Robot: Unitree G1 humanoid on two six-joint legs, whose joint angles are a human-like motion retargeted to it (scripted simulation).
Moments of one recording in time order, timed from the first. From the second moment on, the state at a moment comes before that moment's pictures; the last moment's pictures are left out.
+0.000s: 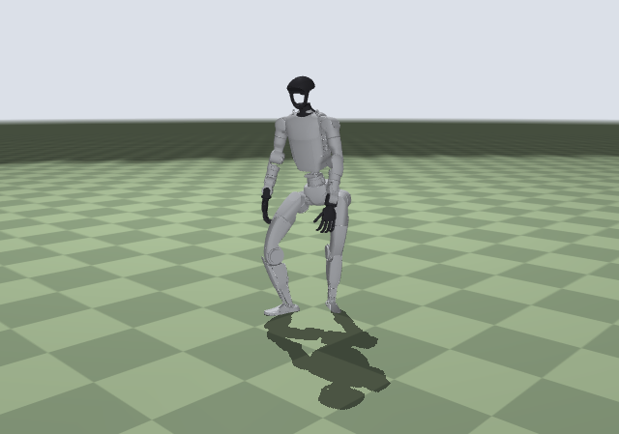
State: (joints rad) left arm -0.29 0.28 -0.41 1.20 0.01 0.02 -0.12; right arm -0.16 -0.32 0.43 1.19 0.01 0.03 0.14; waist -0.24 -0.09 -0.06; left_leg -0.06 -0.20 0.60 -0.04 -0.31 0.09; right_leg -0.76 -0.56 -0.48 0.87 -0.47 0.03
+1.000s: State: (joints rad) left arm -0.17 0.24 -0.33 1.25 0.01 0.00 -0.12; right arm -0.22 -0.34 0.43 1.13 -0.05 0.00 0.19; waist 0.06 0.00 0.10; left_leg -0.62 0.09 0.20 0.67 -0.38 -0.03; right_leg -0.13 0.03 -0.15 0.61 -0.72 -0.07
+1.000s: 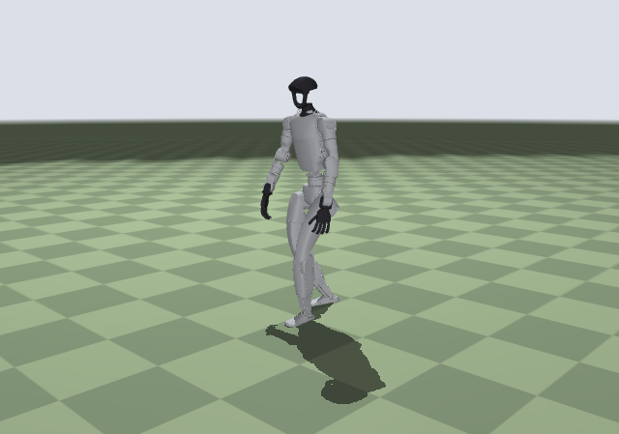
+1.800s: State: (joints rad) left arm -0.18 0.25 -0.33 1.21 -0.04 -0.01 -0.11; right arm -0.19 -0.30 0.48 1.12 -0.06 0.02 0.19; waist -0.13 -0.14 0.17; left_leg 0.23 -0.29 0.07 0.02 -0.44 0.12; right_leg -0.65 -0.27 -0.07 0.77 -0.46 0.14
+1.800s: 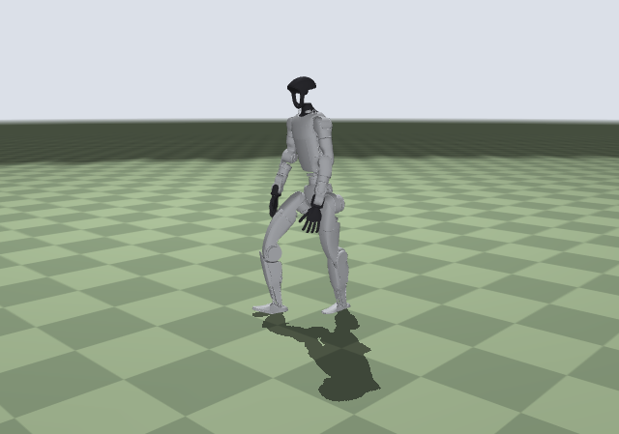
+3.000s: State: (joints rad) left arm -0.16 0.26 -0.25 1.25 -0.04 -0.01 -0.13; right arm -0.20 -0.32 0.34 1.20 -0.01 -0.01 0.19; waist 0.04 -0.08 0.15; left_leg -0.45 -0.06 0.17 0.63 -0.45 0.02; right_leg -0.05 -0.06 -0.10 0.71 -0.74 0.01
